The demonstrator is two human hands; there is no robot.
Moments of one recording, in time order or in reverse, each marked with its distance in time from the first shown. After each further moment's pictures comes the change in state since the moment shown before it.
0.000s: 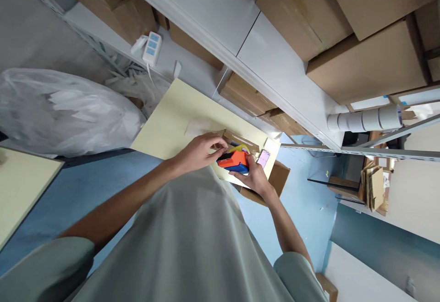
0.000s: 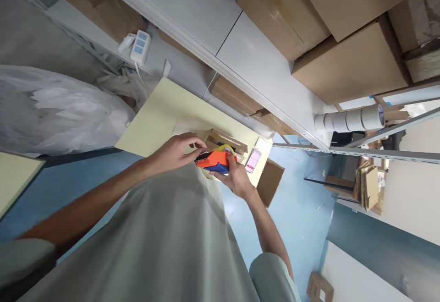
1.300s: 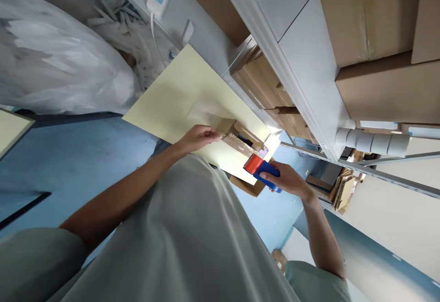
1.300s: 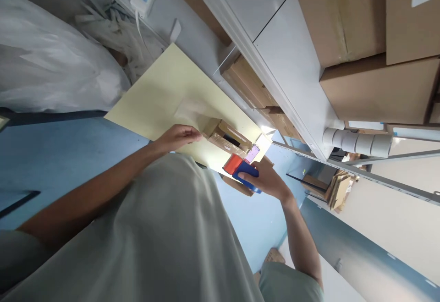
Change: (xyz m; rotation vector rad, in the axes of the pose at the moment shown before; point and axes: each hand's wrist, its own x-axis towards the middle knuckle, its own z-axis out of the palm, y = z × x) left_hand -0.019 -0.097 0.029 -0.574 0.106 -0.626; right_hand 0.009 -0.026 -0.113 -0.025 -0.508 0.326
